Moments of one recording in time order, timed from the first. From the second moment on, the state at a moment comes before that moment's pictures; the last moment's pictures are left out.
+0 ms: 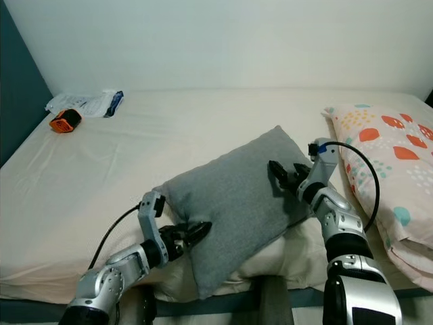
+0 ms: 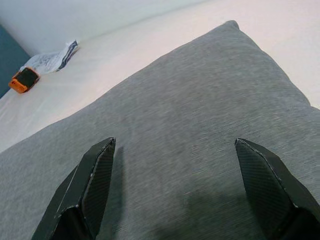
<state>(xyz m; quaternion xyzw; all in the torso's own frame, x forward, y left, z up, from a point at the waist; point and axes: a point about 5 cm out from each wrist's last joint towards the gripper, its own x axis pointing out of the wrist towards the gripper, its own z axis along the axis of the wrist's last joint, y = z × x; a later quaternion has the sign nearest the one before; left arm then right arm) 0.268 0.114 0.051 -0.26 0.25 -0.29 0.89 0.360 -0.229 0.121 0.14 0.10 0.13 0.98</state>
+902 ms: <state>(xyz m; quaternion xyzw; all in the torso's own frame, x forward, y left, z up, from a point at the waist) 0.251 0.161 0.044 -0.51 0.19 -0.14 0.83 0.355 -0.222 0.111 0.13 0.14 0.17 0.97</state>
